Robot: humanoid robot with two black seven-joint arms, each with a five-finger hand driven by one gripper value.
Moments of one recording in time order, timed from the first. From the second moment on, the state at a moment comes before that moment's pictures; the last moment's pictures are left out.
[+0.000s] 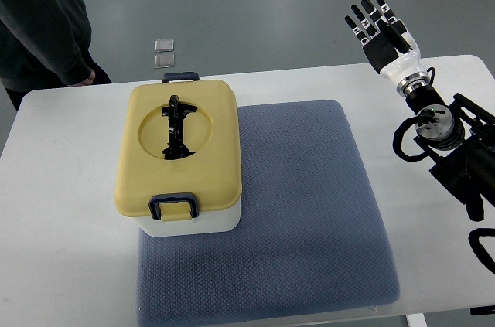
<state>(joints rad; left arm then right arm) 0.03 0.00 -0.20 -0.20 0.00 -0.07 0.26 0.81 -0.15 0.89 0.50 0.11 0.41 0.30</state>
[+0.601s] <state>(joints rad) 0.03 0.00 -0.20 -0.21 0.00 -0.06 0.25 0.85 -0.14 0.88 0.53 0.07 0.40 0.30</state>
